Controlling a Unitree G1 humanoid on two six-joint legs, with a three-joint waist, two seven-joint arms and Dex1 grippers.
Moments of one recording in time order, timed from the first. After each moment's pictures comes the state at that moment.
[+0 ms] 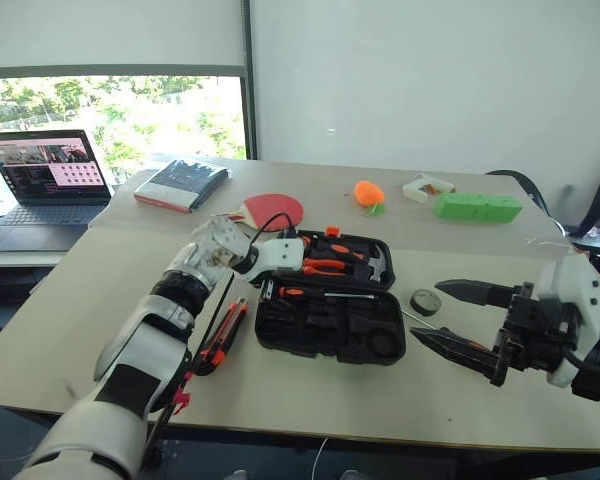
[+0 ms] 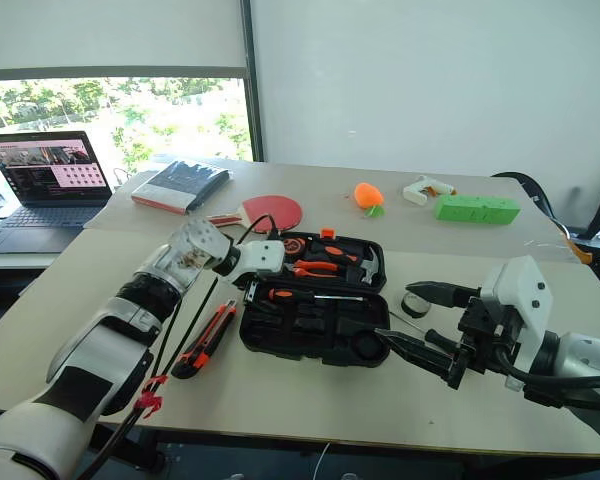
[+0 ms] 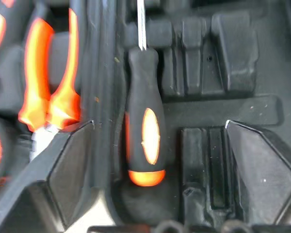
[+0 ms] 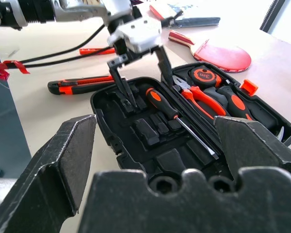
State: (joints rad) left arm -1.19 0.42 -0.40 0.83 0.17 -0.06 -1.37; right arm 0.09 -0.96 -0.57 -0.76 1.00 0.72 0.70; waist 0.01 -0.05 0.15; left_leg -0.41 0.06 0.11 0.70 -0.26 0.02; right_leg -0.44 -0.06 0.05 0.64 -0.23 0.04
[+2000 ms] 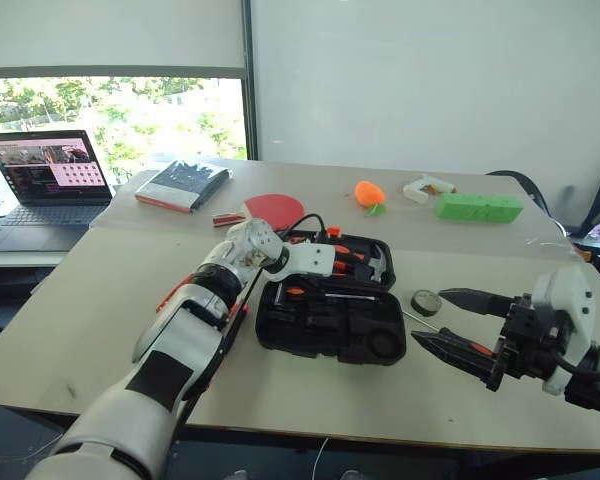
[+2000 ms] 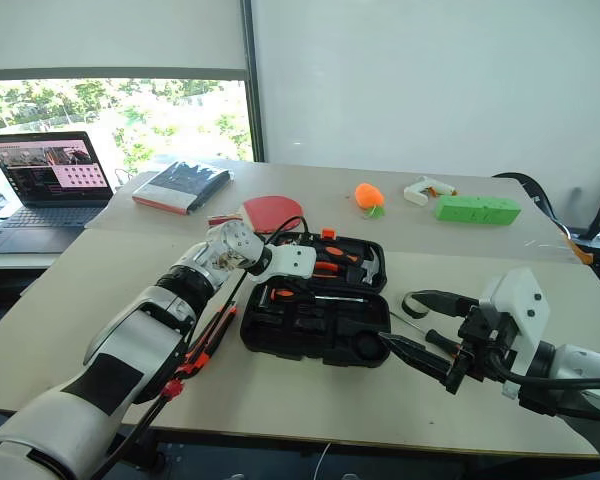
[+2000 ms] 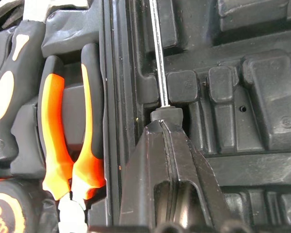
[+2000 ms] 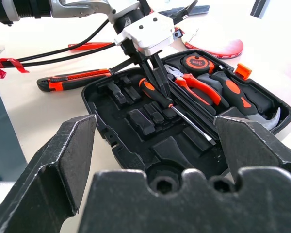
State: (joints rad) left arm -1.27 0.24 -0.45 1.11 0.36 -0.25 -1.19; right arm 0.14 -0.91 -0.56 -0.76 0.96 0.72 0.67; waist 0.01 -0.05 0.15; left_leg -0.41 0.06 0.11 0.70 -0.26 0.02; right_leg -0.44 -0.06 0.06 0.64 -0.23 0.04
